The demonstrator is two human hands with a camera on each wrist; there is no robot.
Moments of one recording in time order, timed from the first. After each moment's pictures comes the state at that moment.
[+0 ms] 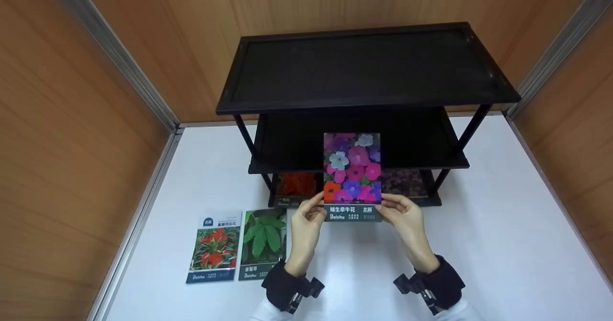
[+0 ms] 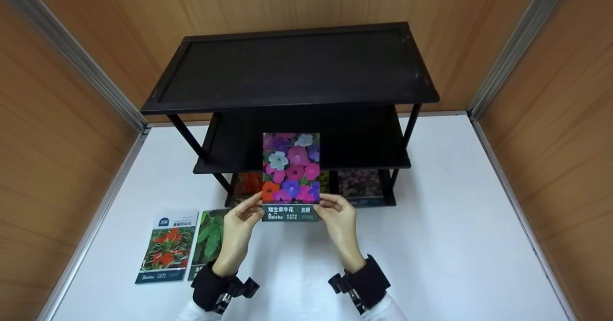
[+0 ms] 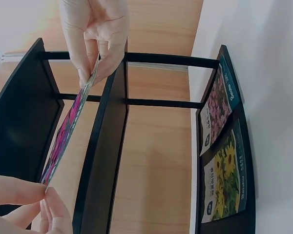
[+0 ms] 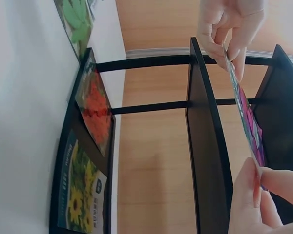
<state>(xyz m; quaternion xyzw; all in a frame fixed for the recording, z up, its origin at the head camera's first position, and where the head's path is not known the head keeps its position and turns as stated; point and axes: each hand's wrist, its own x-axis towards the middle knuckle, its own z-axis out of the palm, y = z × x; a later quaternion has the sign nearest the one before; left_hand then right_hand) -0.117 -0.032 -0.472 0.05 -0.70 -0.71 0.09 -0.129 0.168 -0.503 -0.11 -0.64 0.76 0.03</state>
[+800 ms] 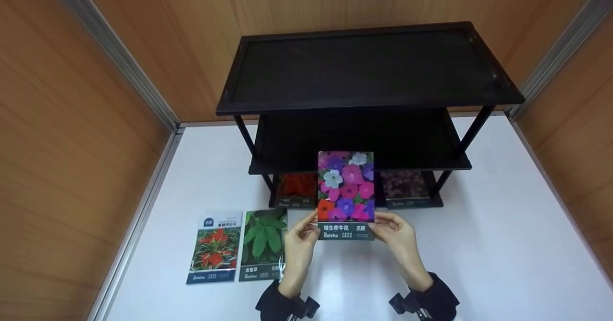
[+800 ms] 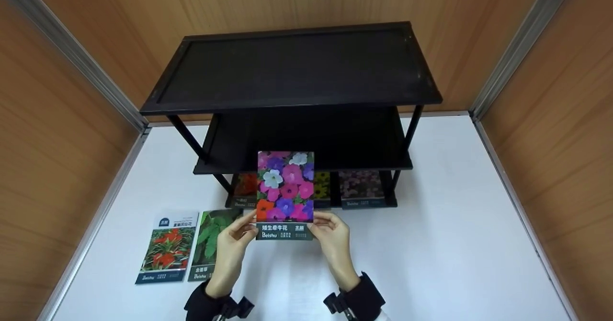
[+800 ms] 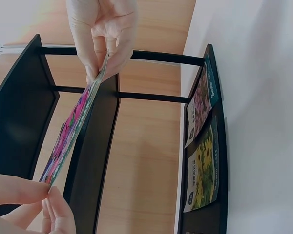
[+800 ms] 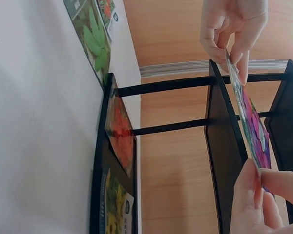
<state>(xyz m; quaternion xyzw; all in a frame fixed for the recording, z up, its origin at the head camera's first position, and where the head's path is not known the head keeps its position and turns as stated) -0.092 -0.044 -0.483 0.08 -0.72 -0.68 0.08 -0.114 0.163 -0.556 -0.07 -0.63 0.77 0.02</state>
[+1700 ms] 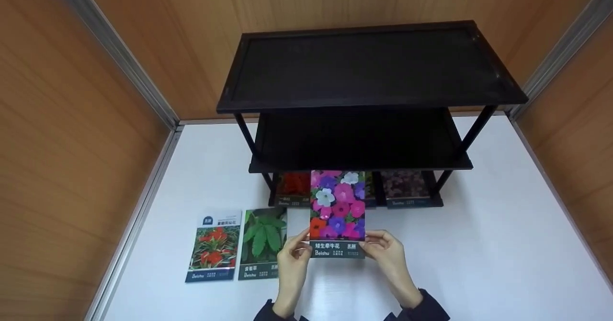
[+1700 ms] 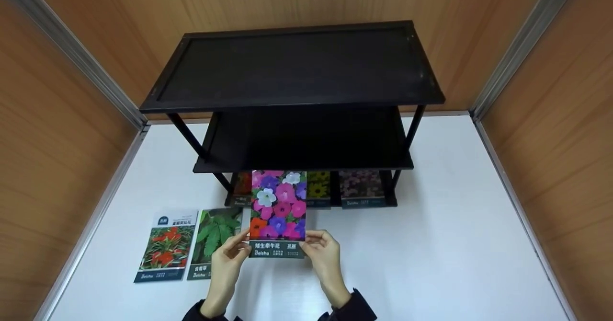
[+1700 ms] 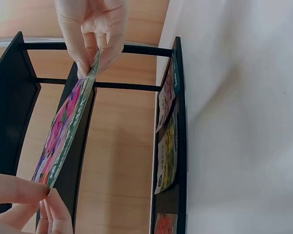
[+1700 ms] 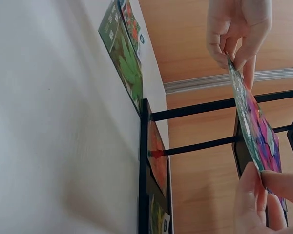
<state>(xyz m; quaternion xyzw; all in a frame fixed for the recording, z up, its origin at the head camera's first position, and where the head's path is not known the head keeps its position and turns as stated) -0.068 -0.057 -0.510 0.13 -0.75 -0.65 0.08 -0.078 0.129 -0.513 -0.15 -0.68 0.72 -0.04</state>
